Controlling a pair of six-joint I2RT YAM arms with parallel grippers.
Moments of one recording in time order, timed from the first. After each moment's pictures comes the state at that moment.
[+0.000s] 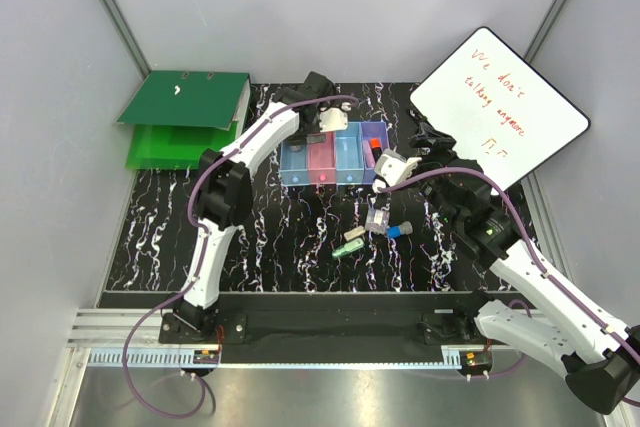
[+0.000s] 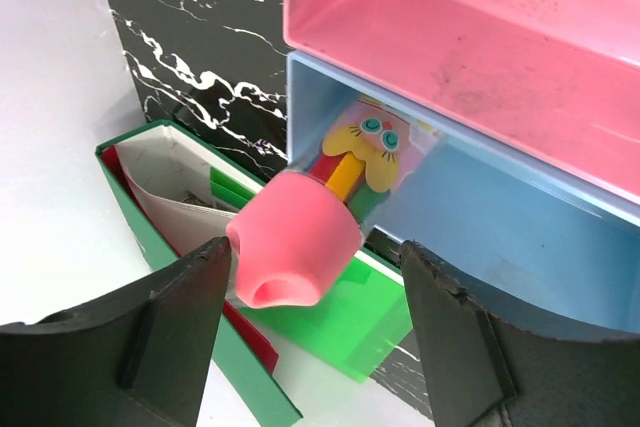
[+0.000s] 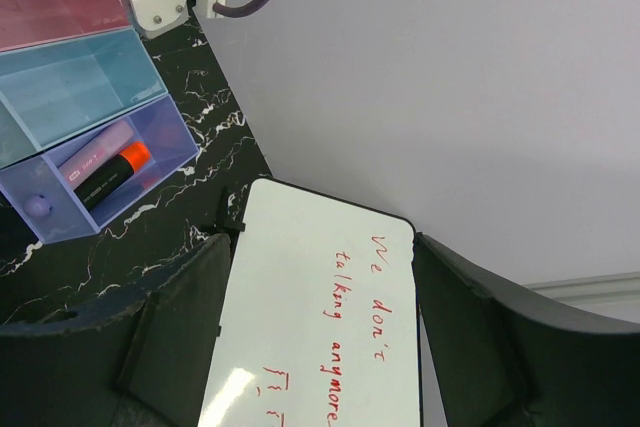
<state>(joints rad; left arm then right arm) -0.52 2.30 2.17 -0.93 -0.32 0.99 0.64 0.87 0.85 -0.06 0.19 -1.06</state>
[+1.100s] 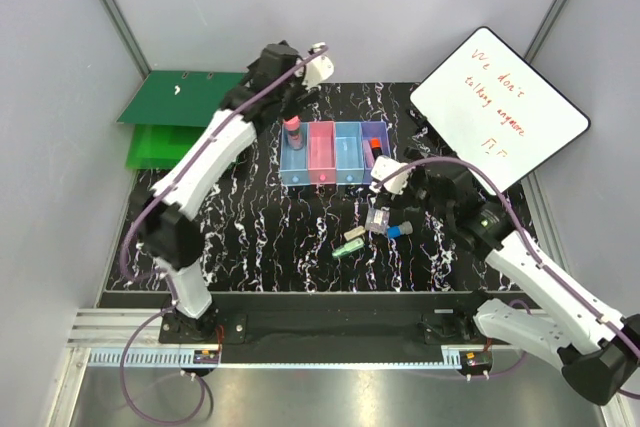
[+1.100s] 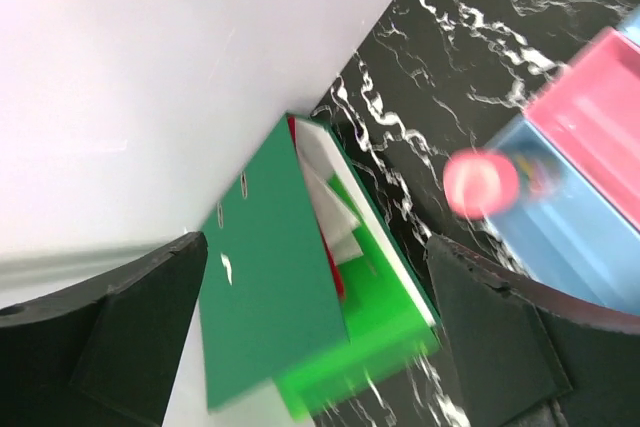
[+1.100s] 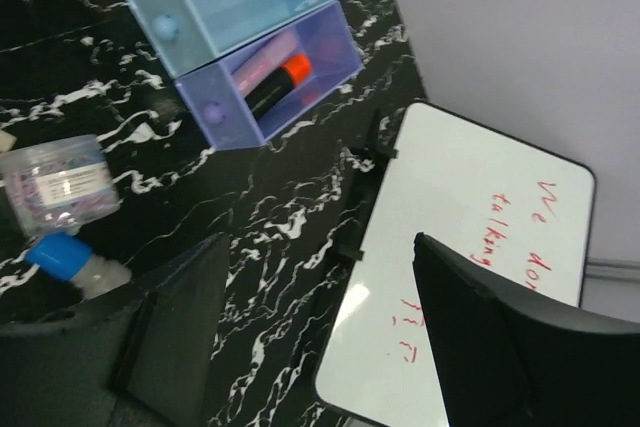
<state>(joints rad) -0.52 1.89 1.95 -0.58 -0.35 0.72 0.64 0.91 0.87 -0.36 0.19 -0.84</state>
